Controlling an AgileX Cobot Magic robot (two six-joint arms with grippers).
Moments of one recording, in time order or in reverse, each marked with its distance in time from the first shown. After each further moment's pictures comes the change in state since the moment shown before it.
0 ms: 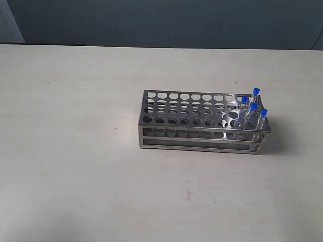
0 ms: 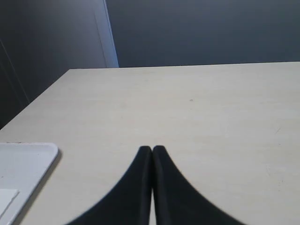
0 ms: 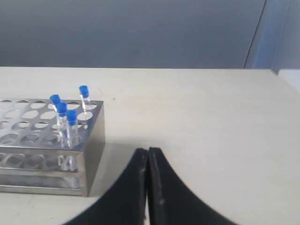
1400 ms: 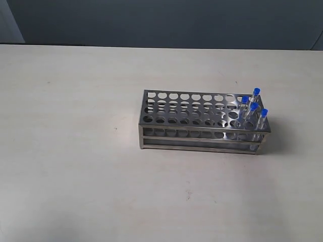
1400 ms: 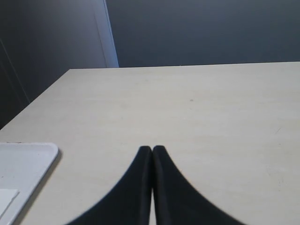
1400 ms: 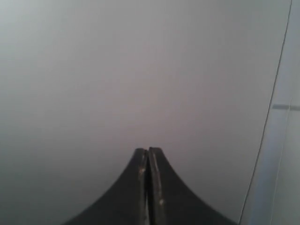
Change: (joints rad) left arm 0.000 0.000 0.000 0.000 0.000 0.000; right arm 0.000 0.870 -0.957 0.122 -0.295 -0.178
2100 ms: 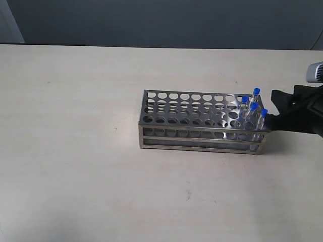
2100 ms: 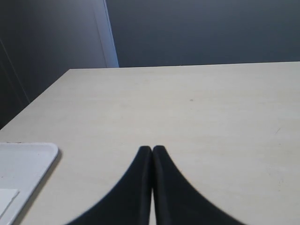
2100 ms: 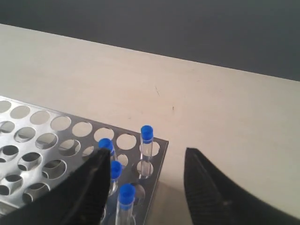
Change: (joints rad) left arm 0.000 0.000 0.000 0.000 0.000 0.000; right arm 0.227 0.294 0.671 -0.119 -0.427 0.123
